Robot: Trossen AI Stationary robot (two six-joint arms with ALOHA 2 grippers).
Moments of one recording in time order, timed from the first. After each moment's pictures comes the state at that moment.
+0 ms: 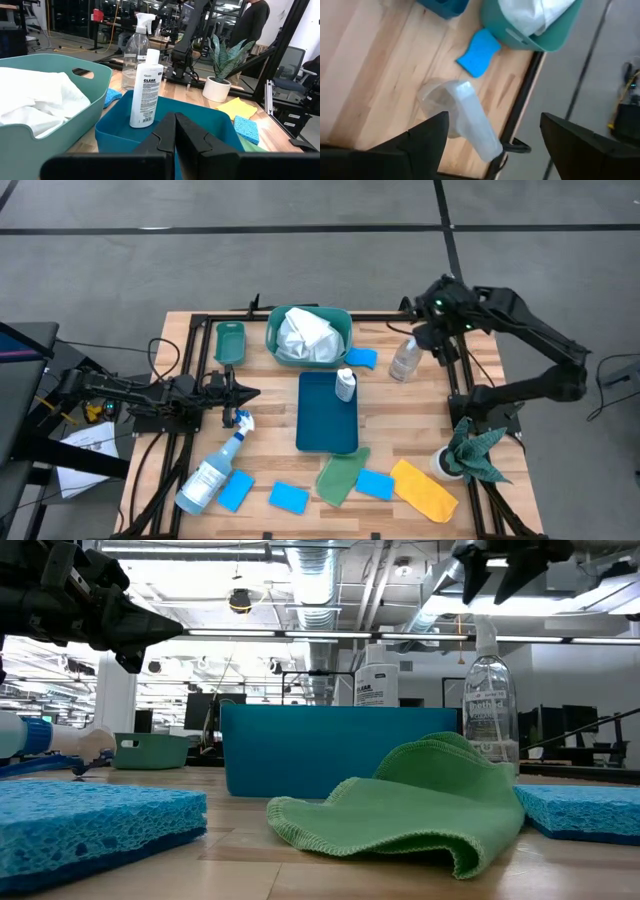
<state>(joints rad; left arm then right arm) -0.09 0.38 0.01 0.37 -0.25 -0.19 -0.49 1.20 1.49 -1.36 0.07 -1.00</state>
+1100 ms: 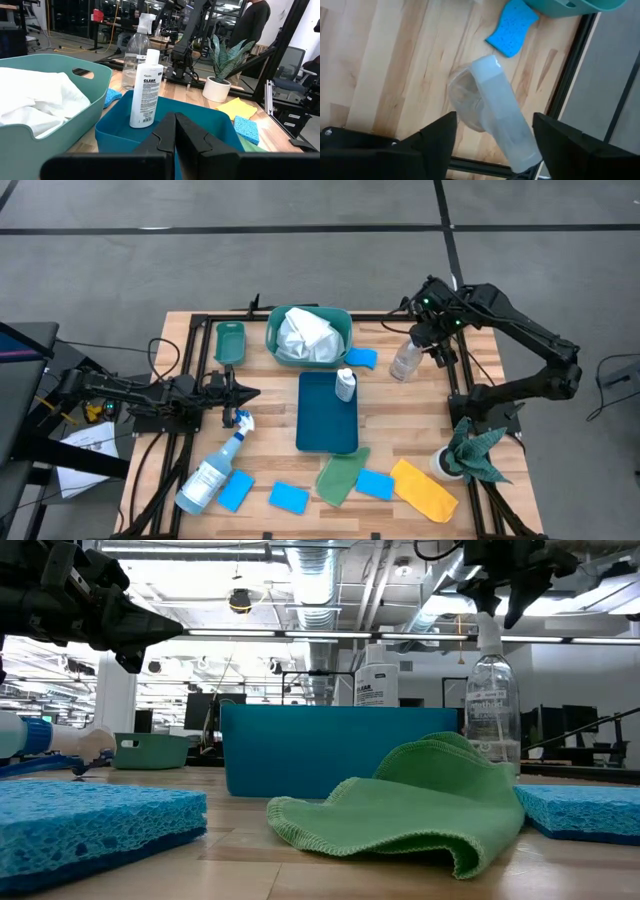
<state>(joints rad) -0.09 0.38 0.01 0.37 -0.25 -0.19 -0.59 1.25 1.43 -1.43 0.00 -0.94</state>
